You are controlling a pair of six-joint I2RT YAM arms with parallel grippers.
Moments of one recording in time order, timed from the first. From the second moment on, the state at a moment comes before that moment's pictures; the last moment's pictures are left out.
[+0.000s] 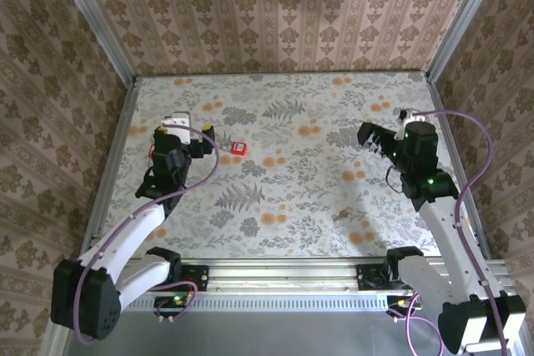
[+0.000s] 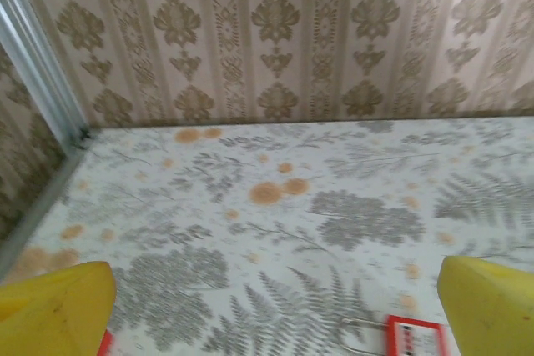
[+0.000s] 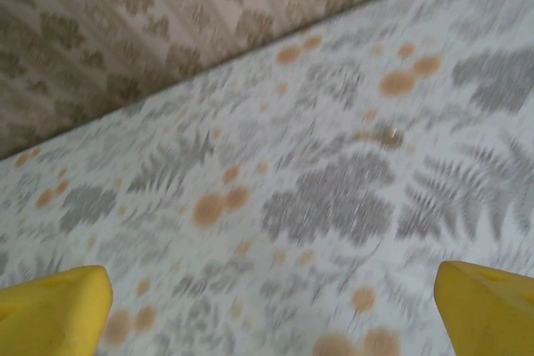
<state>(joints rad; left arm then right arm) -0.37 0.97 0.59 0.15 -0.25 -0.09 0.06 0.87 0.80 -0.41 -0.04 0.45</state>
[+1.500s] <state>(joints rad) -0.68 0.87 0.63 -0.39 -0.09 -0.54 0.44 1.29 0.59 -0.69 0.07 0.68</state>
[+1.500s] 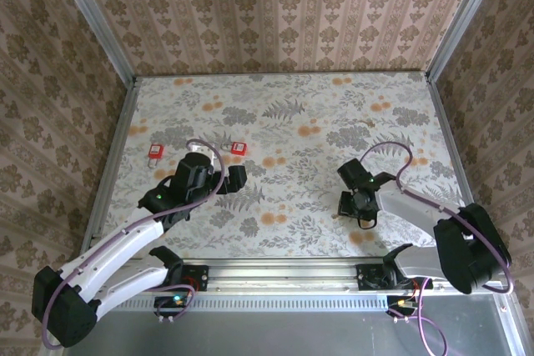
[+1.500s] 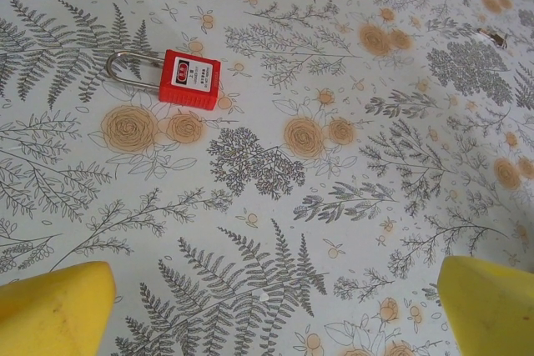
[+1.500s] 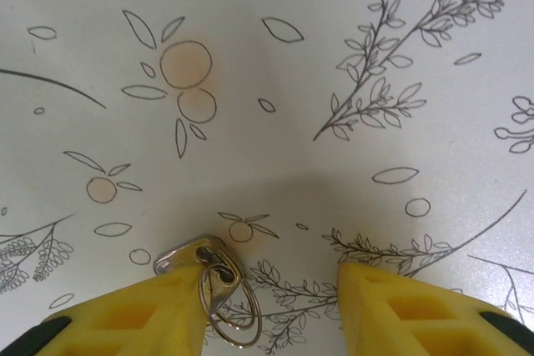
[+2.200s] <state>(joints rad) -0.71 0.93 0.62 -0.37 -0.09 -0.54 0.44 1.34 0.64 -0.66 0.07 0.63</state>
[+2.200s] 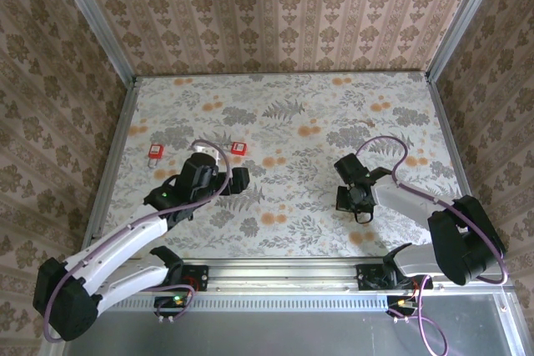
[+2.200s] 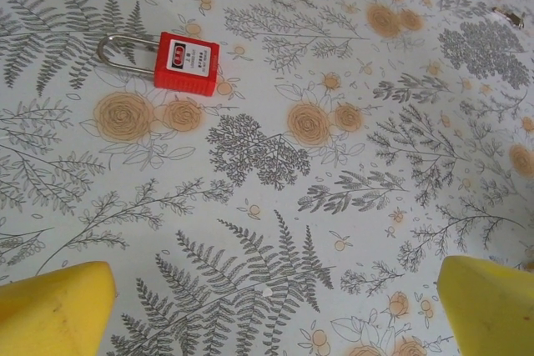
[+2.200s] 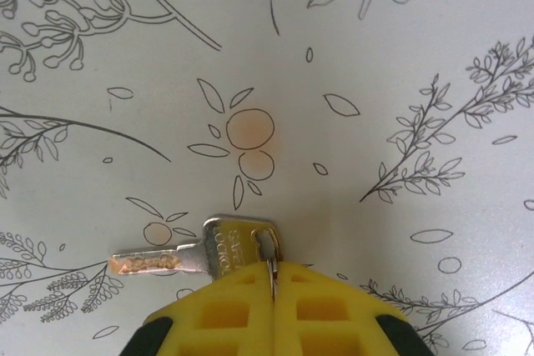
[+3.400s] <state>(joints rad) -0.95 1.58 0.71 0.52 0.20 -1.28 0.57 1.04 0.70 -0.58 -0.15 0.75</state>
